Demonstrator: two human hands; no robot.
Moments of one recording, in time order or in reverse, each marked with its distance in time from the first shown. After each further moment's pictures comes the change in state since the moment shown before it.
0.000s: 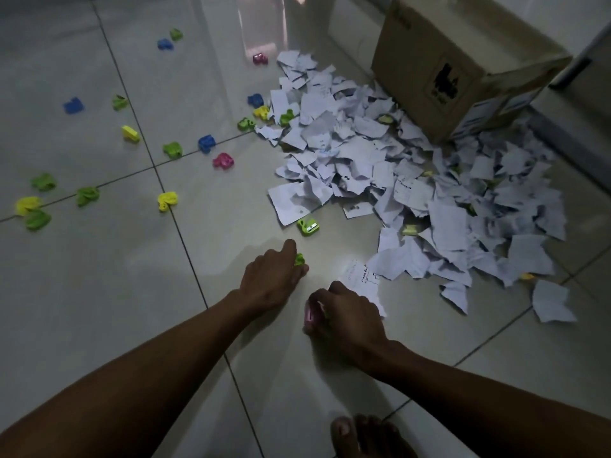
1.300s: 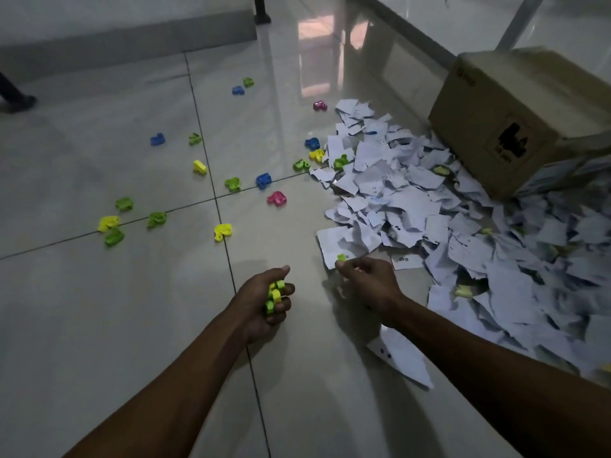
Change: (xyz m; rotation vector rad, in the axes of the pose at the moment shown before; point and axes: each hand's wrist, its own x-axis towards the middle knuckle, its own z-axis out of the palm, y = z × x) left_hand -0.003 -0.050 -0.058 -1.635 -0.092 -0.705; right_hand 0.133 -0.004 -0.034 0.895 0.089 0.299
